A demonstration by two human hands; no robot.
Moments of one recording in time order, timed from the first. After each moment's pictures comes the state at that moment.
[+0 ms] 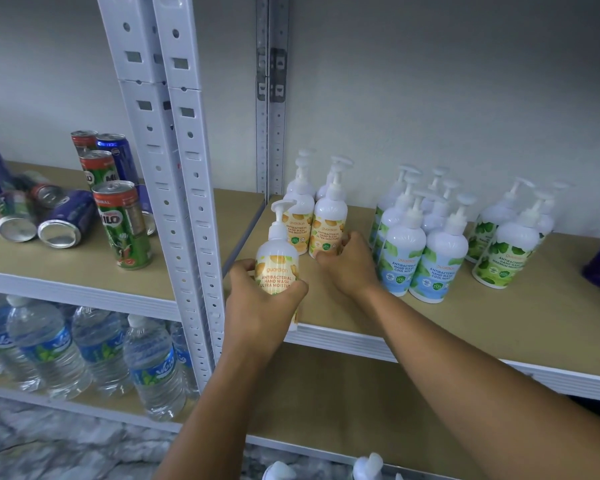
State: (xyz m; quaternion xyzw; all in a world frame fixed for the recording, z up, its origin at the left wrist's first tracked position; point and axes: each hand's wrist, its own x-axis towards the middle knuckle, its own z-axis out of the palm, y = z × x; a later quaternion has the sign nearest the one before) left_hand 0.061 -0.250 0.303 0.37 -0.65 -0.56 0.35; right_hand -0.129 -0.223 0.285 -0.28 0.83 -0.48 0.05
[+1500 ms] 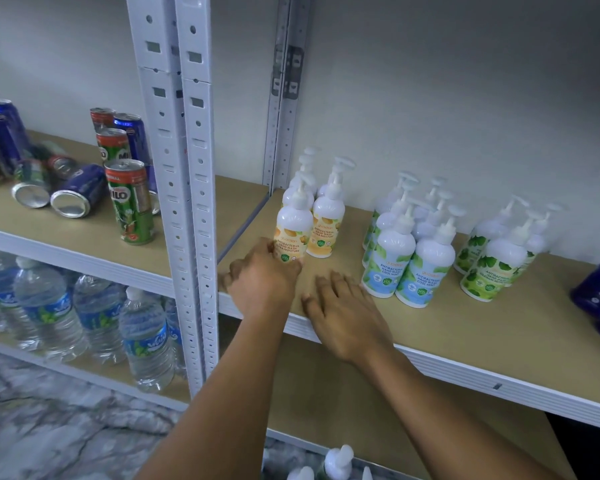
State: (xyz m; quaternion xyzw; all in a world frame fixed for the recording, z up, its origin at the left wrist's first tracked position) left_hand 0.009 -0.255 0.296 0.52 -0.72 -0.33 0.33; right_hand -0.071 -0.143 0.278 -0.47 0.88 -0.07 0.03
